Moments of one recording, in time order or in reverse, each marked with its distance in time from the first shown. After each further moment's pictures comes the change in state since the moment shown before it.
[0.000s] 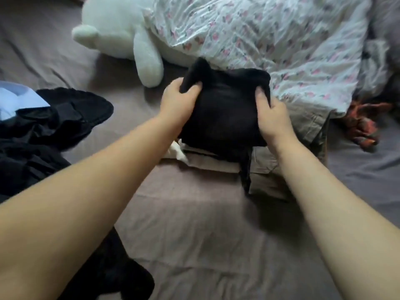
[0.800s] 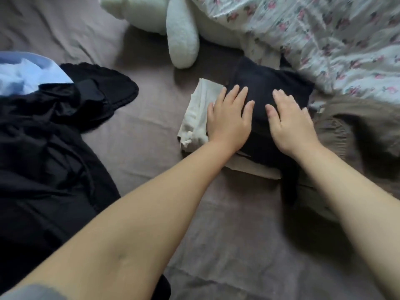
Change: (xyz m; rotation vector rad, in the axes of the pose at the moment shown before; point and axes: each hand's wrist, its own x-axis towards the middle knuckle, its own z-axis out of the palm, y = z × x) left_hand 0.025 -0.104 0.045 0.593 0.002 0.295; right_hand 0.053 0.083 0.056 -0.872 -0.179 -0.274
